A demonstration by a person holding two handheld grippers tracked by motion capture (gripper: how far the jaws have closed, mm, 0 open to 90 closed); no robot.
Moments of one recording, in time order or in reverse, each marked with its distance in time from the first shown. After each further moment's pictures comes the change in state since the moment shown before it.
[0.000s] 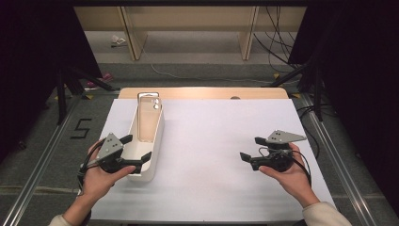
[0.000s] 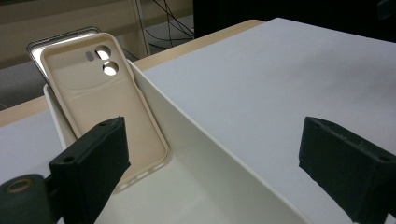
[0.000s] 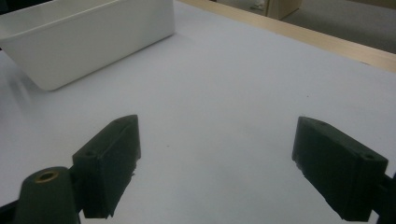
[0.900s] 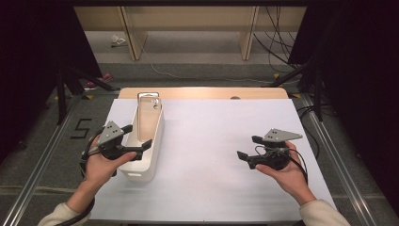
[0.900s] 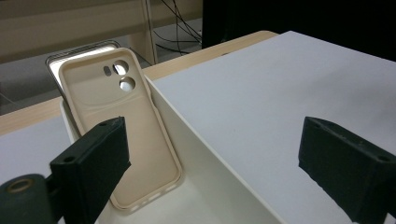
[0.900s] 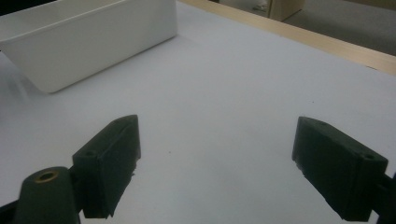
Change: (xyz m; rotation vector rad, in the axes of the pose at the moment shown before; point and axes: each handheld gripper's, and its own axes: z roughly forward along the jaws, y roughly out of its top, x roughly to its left) left arm 0.016 0.021 0.013 -0.007 0.022 -0.056; right arm 0.001 0.004 0.007 0.002 0.007 -0.006
